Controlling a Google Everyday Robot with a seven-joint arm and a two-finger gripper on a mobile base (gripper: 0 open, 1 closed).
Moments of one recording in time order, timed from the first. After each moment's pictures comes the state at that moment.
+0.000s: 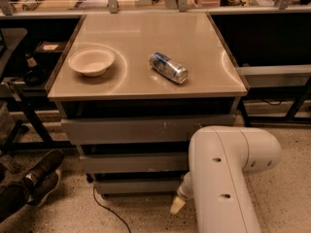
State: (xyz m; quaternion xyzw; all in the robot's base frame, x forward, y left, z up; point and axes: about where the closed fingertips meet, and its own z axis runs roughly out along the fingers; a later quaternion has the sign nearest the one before) arm 0.548 -0.116 0.191 -0.54 0.82 0.07 0.15
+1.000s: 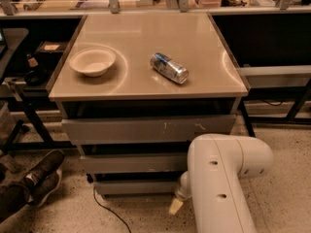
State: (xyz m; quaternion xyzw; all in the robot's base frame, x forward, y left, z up) arm 0.550 -0.108 0.152 -0.56 0.81 0.08 0.13
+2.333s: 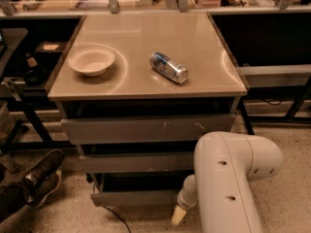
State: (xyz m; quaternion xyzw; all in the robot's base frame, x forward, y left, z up) arm 0.501 -0.118 0.162 -0.54 0.83 0.11 0.09
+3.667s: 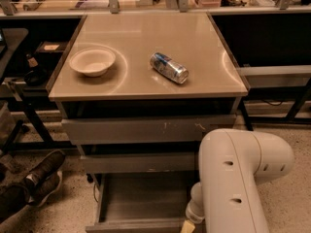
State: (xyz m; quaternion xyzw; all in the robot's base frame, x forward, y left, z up) arm 0.421 -0.151 0.179 -0.50 0.86 0.13 0.00
